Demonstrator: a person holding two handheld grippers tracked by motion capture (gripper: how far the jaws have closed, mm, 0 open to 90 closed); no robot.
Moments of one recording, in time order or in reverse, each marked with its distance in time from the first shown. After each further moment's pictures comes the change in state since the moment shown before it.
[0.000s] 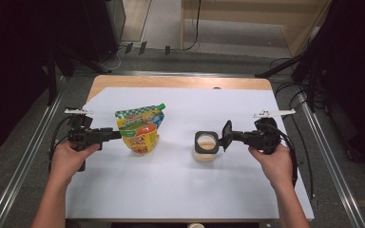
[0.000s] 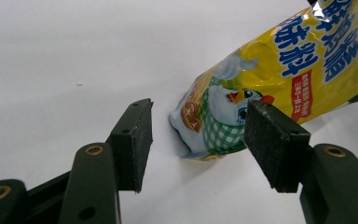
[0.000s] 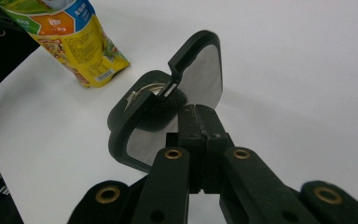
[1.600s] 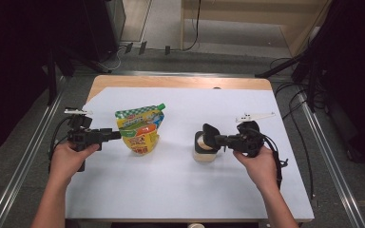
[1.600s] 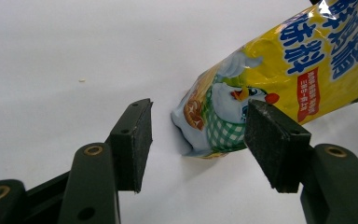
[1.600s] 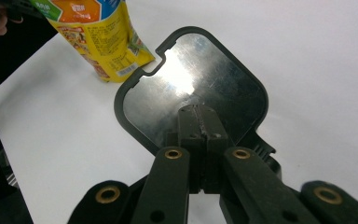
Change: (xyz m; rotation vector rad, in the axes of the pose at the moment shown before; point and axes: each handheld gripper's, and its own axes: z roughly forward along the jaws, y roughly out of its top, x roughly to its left) left arm 0.003 -0.001 0.001 0.006 -0.001 -0.009; right arm 0.027 -0.001 0.031 0.024 0.045 -0.049
